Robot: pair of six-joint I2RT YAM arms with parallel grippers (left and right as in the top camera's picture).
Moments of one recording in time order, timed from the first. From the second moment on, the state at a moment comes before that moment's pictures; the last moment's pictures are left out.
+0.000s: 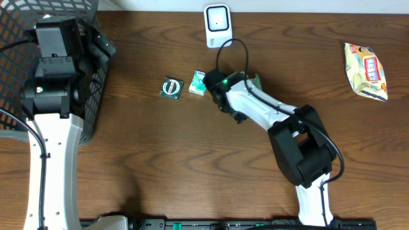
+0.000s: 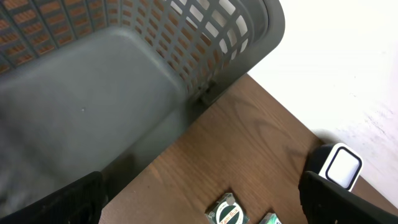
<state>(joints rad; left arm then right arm) 0.05 1.39 1.54 -0.85 -0.19 -0.65 0.61 2.15 1.54 -1.04 0.70 0.30</state>
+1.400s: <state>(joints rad) 0.05 1.39 1.54 -0.85 -0.19 -0.65 0.45 2.15 1.53 -0.81 0.67 0.13</state>
